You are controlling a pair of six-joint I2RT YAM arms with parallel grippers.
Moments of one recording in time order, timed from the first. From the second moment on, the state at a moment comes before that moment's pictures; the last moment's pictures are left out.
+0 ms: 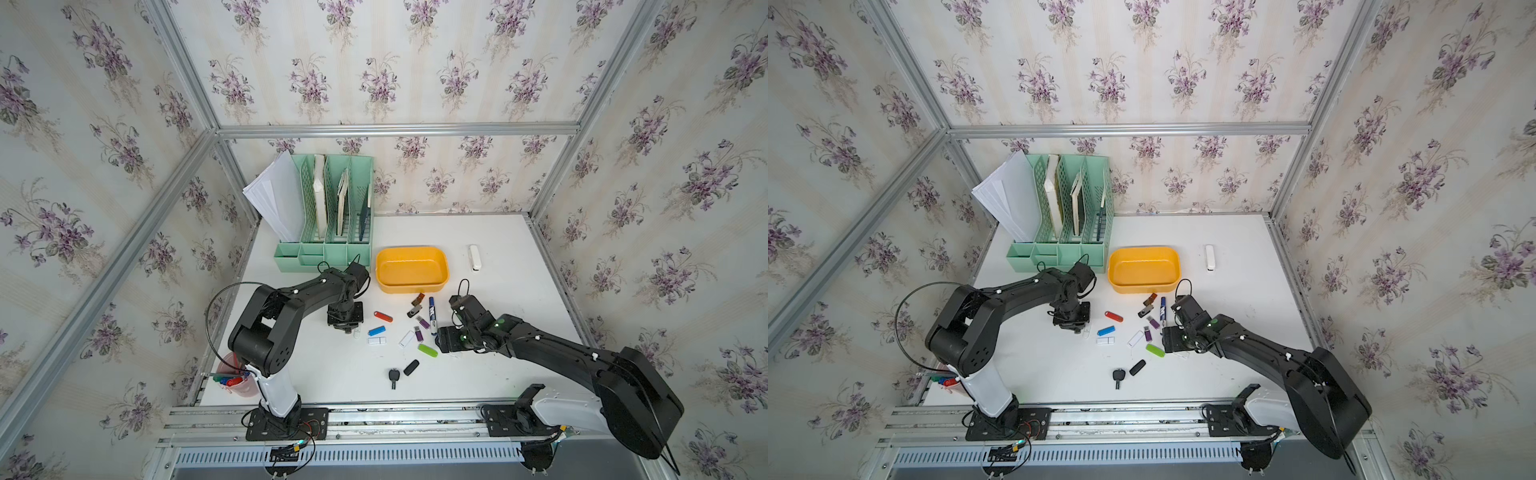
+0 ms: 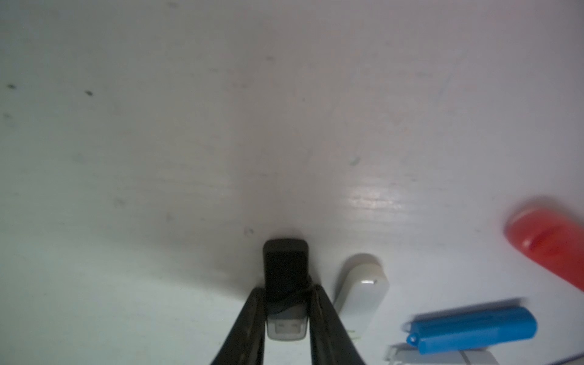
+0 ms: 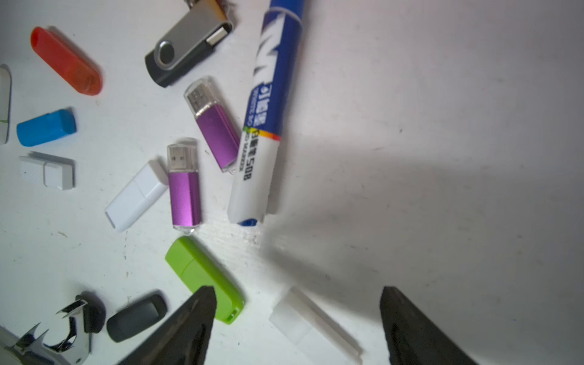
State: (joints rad) left arm -0.46 1.78 1.07 -0.86 0.00 -0.55; right arm 0.69 1.24 0.55 -0.45 -0.07 0.52
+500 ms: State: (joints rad) left arm -0.46 1.78 1.06 -0.85 0.00 -0.55; right arm 0.73 1.22 0.51 -0.45 -0.10 0.59
